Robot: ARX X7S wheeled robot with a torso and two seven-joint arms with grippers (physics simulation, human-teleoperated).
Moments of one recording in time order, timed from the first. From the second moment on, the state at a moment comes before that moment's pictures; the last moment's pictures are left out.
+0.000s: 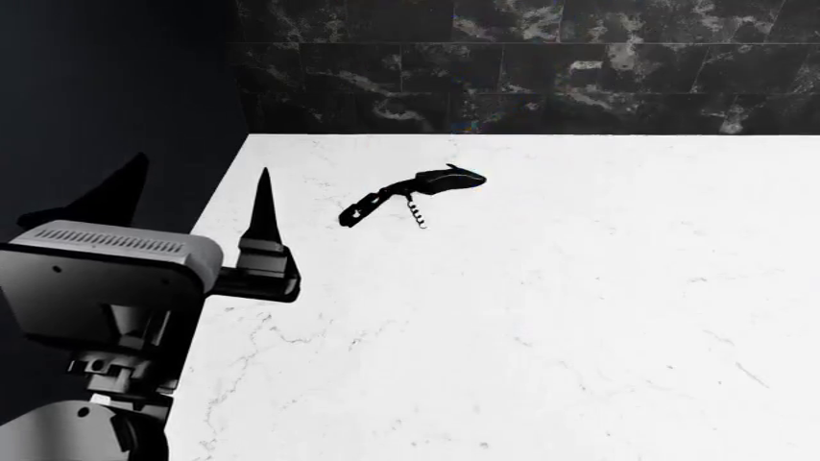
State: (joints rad) left arm -0.63 -0.93 0.69 0.73 -0.83 -0.21 -0.87; right arm 2.14 0.70 -0.99 -0.89 1.70 0.50 1.27
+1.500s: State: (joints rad) left arm -0.64 -0.90 0.71 0.72 -0.81 -0.23 -0.86; right arm 2.08 0.37 -1.15 0.23 0.73 0.18 0.27
